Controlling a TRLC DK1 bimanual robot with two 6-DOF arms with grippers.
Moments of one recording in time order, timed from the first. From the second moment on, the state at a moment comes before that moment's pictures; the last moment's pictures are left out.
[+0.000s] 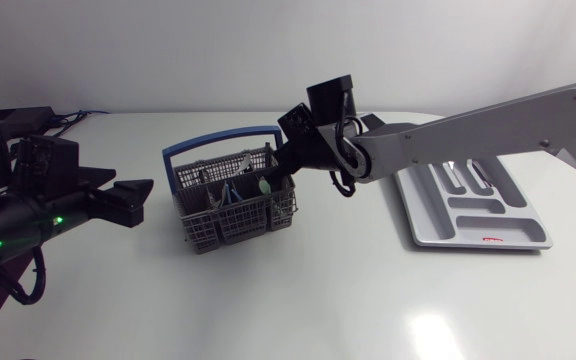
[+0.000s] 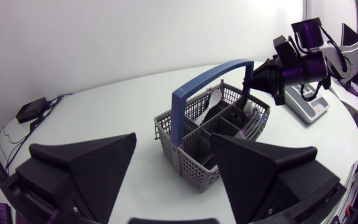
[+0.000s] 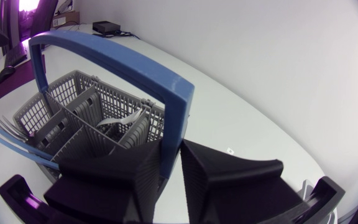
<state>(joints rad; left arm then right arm) -0.19 0.92 0.55 -0.10 0.05 0.11 0.56 1.96 1.25 0.18 -0.04 -0.26</state>
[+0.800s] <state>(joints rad) -0.33 0.90 0.53 -0.20 0.06 0.14 0.50 1.47 0.78 0.08 0.01 -0.25</state>
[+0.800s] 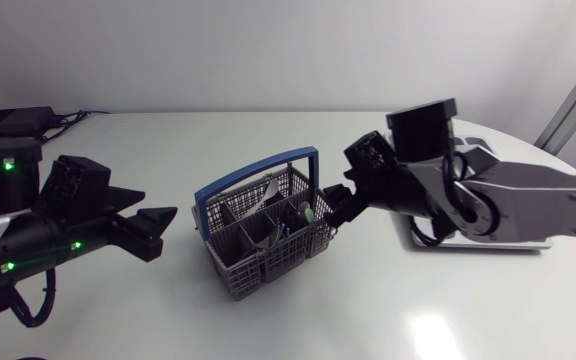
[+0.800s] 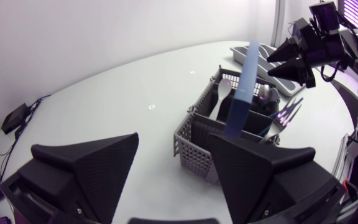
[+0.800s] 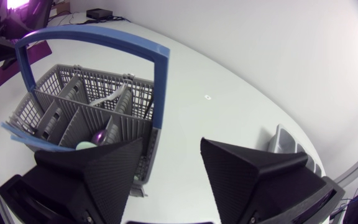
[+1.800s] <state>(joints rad) -0.47 1.04 0.46 -0.05 0.06 0.19 0.41 1.55 0.78 0.05 -0.15 -0.21</state>
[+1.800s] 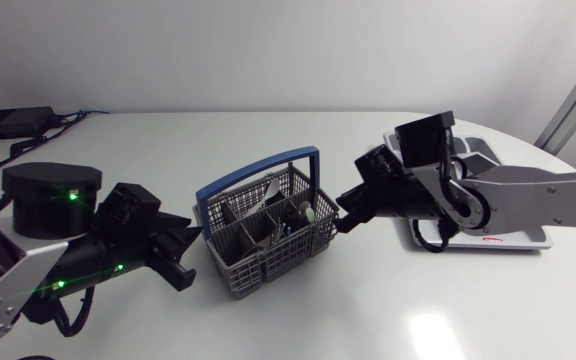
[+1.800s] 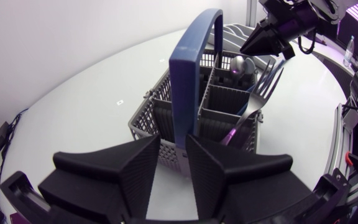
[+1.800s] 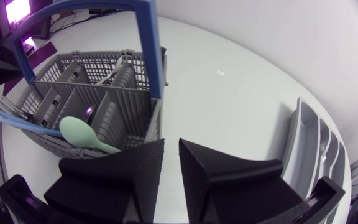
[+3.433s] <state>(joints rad) -0.59 1.03 0.55 -0.23 0.17 0.27 0.34 1.44 0.67 -0.01 -0.13 -0.16</state>
